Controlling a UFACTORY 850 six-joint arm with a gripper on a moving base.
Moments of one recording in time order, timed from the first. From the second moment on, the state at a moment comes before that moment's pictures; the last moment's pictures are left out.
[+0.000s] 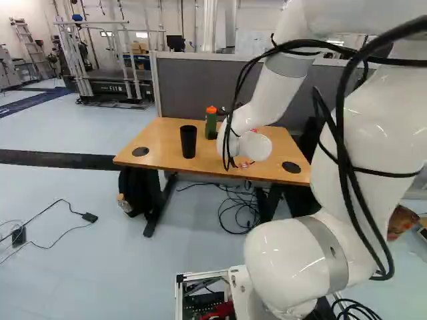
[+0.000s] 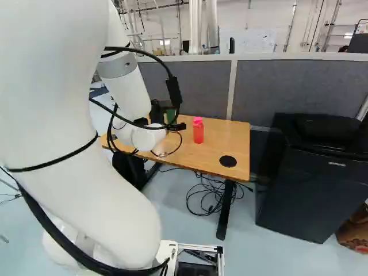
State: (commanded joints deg) arm 2.7 -4.8 -24.9 0.0 50.0 0.0
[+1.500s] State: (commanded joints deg) arm 4.4 -24.9 -48.5 0.0 50.0 0.0
